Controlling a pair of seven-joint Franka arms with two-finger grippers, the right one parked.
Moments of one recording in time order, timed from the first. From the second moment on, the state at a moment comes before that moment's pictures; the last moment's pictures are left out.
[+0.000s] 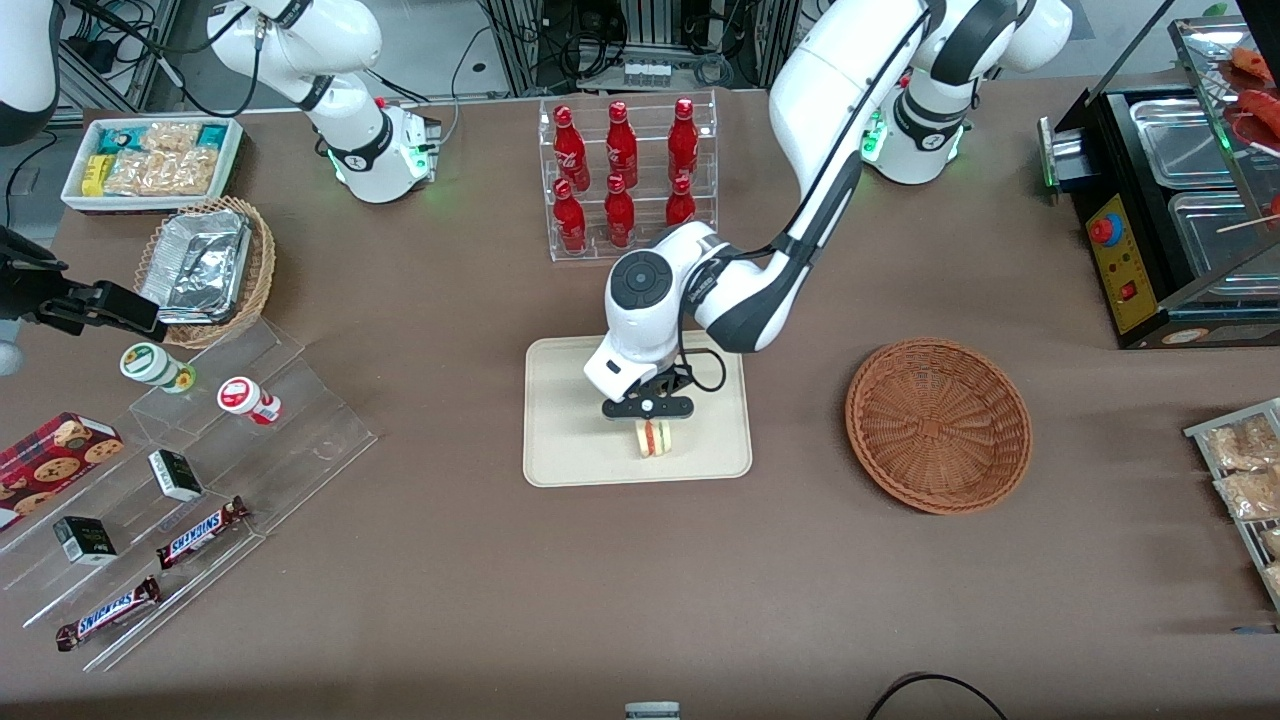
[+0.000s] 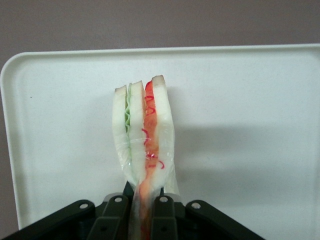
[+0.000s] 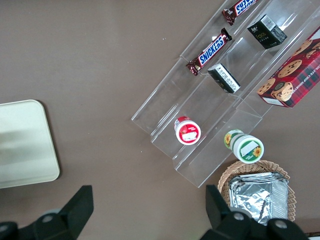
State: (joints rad) arm -0.76 0.76 -0.05 -1.43 0.08 2.21 -0.84
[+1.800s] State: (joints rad) arm -0.72 0.57 -0.03 -1.37 0.08 2.02 -0.81
